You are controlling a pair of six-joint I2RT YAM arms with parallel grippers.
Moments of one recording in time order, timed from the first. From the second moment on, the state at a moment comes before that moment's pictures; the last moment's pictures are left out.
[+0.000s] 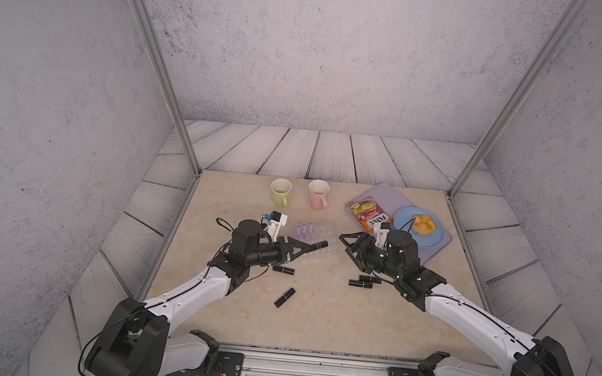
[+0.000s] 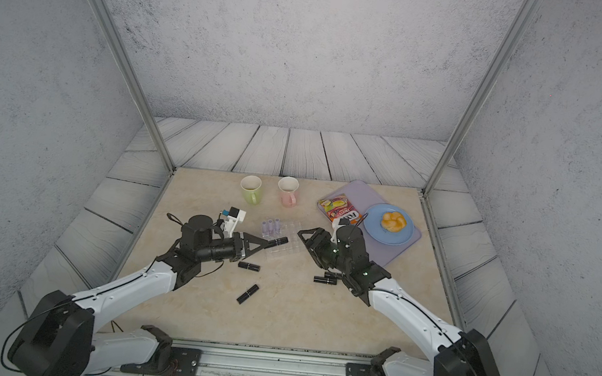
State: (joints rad) left arm -0.47 1.21 0.60 0.32 0.70 -0.94; right arm 0.59 1.21 0.73 0.09 -0.31 1.29
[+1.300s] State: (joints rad) left arm -0.55 1.27 0.61 0.39 0.63 -0.94; right arm 0.67 1.37 0.78 0.19 -0.24 1.65
